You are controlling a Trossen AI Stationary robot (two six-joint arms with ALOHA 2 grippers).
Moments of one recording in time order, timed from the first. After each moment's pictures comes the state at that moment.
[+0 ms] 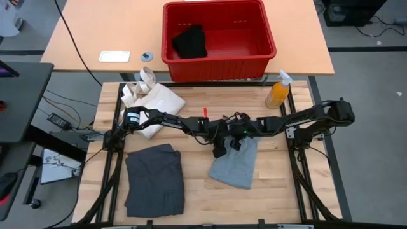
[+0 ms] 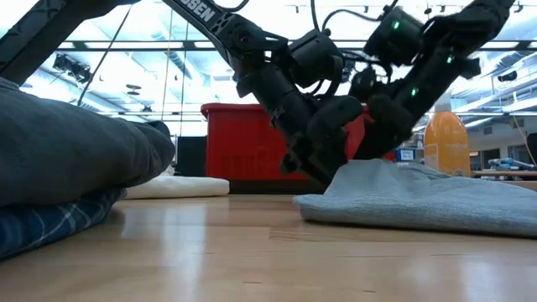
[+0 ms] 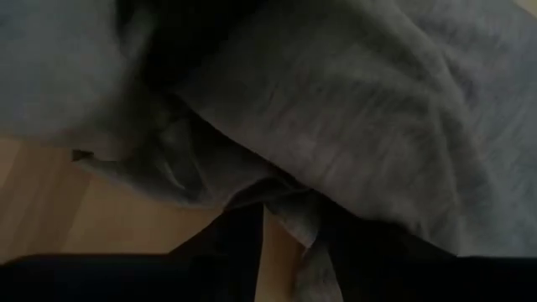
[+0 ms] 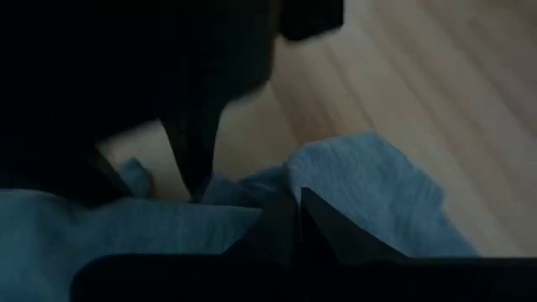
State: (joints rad) left arm 0.05 2.18 1.54 -0.26 0.10 -0.25; right arm -0.06 1.42 0.61 -0.04 0.22 0.27
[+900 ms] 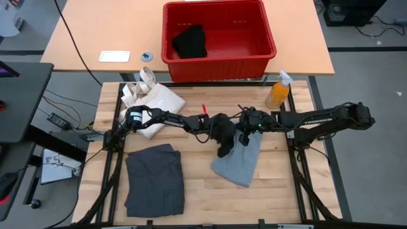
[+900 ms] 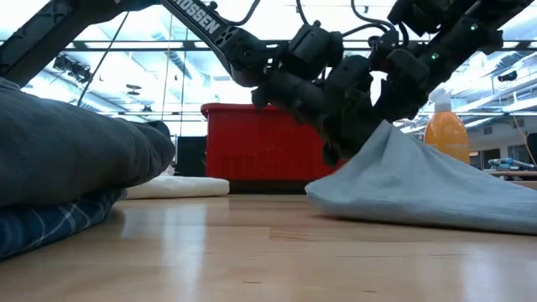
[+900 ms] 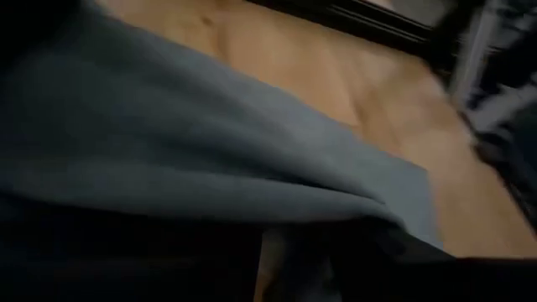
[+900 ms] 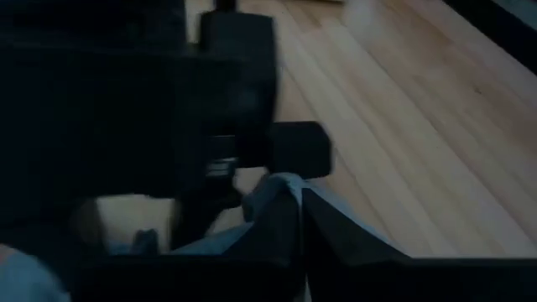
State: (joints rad) left arm 0.08 2.22 1.54 0.11 0.41 -0.17; right arm -0.09 1.13 0.59 -0.18 0.19 0.27
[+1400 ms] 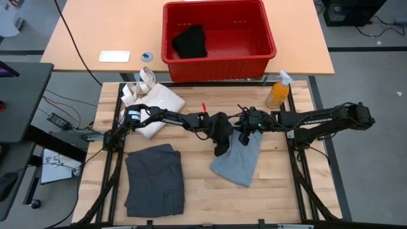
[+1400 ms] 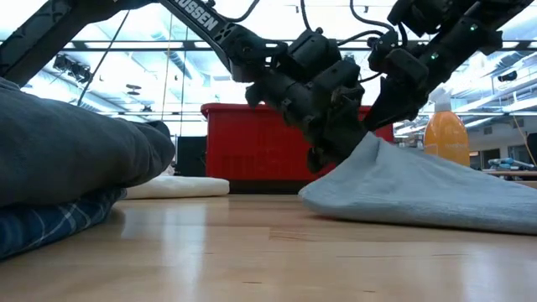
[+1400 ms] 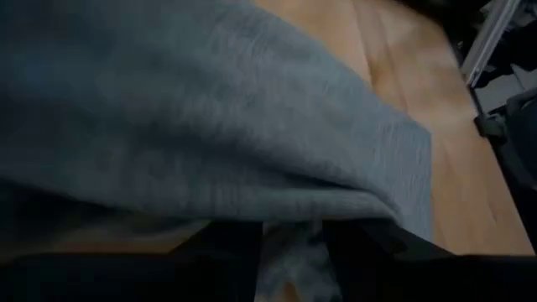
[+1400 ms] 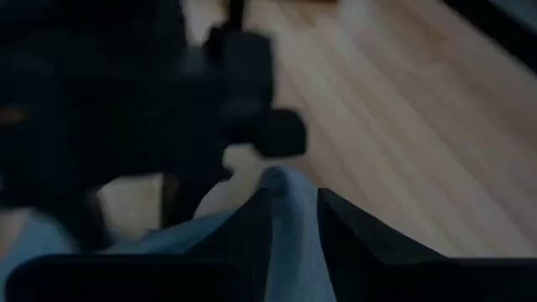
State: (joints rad) left arm 0.11 2.19 1.54 -0.07 0.44 -0.21; right arm -0.10 1.13 0.59 -0.18 0.18 0.29
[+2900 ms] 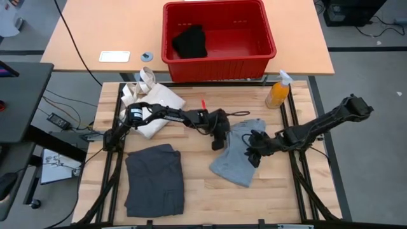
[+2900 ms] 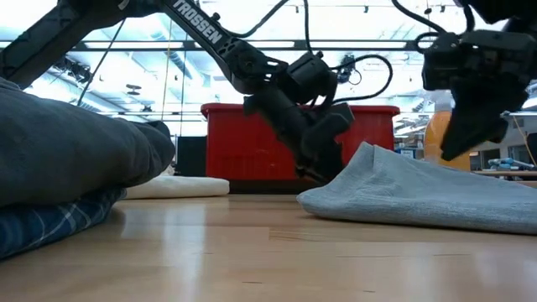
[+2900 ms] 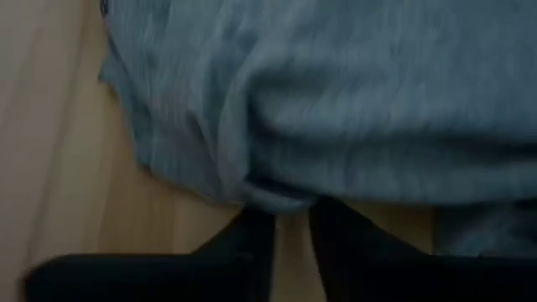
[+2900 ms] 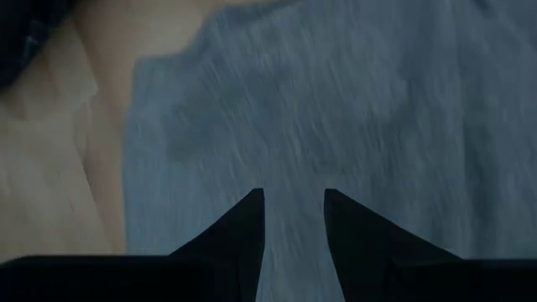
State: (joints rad) left arm 0.15 2.22 1.54 -0.15 0.22 0.02; right arm 0.33 1.08 0.50 -0.38 0.22 0.94
